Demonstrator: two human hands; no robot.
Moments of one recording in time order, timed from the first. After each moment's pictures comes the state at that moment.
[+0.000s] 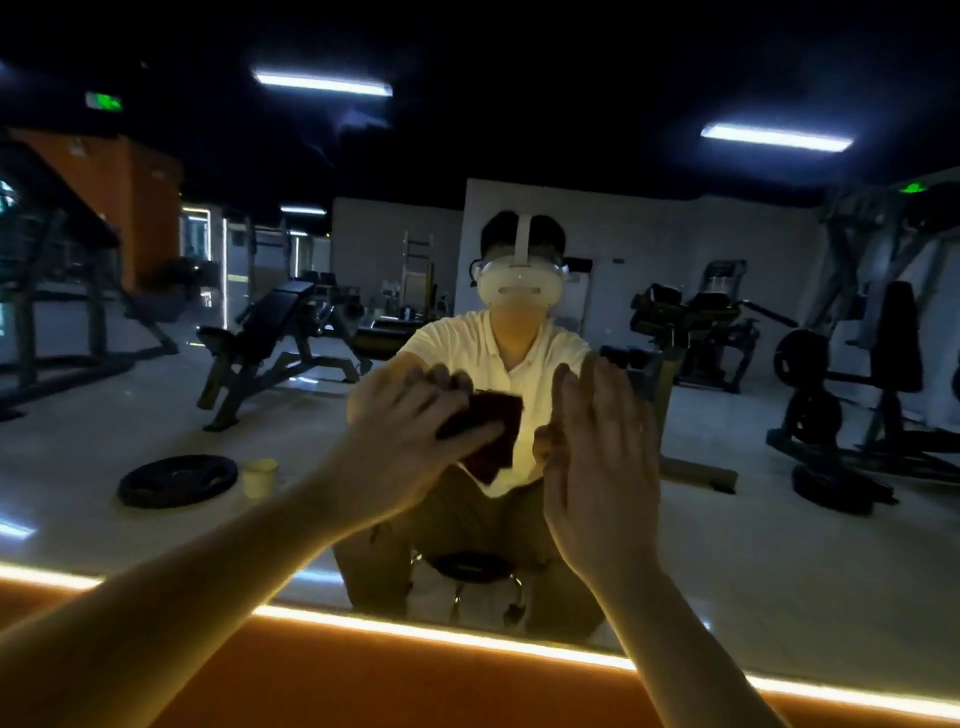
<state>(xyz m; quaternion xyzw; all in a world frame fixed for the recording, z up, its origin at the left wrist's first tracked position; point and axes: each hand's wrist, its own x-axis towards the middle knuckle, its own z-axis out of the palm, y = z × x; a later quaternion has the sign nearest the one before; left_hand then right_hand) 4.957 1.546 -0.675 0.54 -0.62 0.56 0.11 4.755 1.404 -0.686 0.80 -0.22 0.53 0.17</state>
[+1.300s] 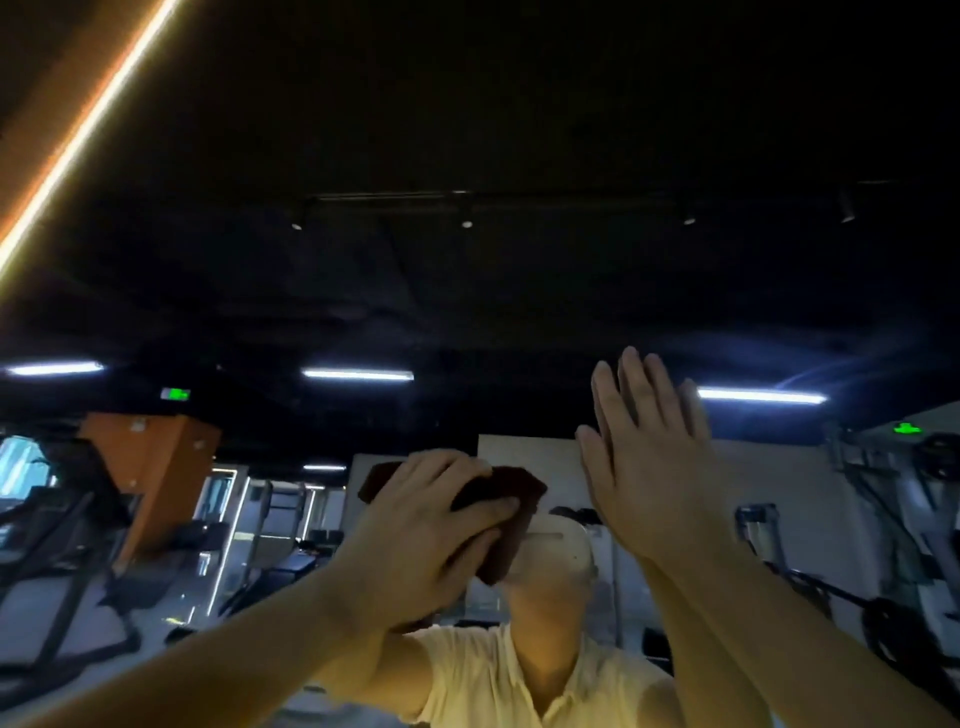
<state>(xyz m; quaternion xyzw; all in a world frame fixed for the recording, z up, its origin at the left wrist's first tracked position) 4.969 1.523 -0.404 0.46 -0.58 0.64 0.19 4.784 1.342 -0.344 0.70 -0.23 0.60 0.32</state>
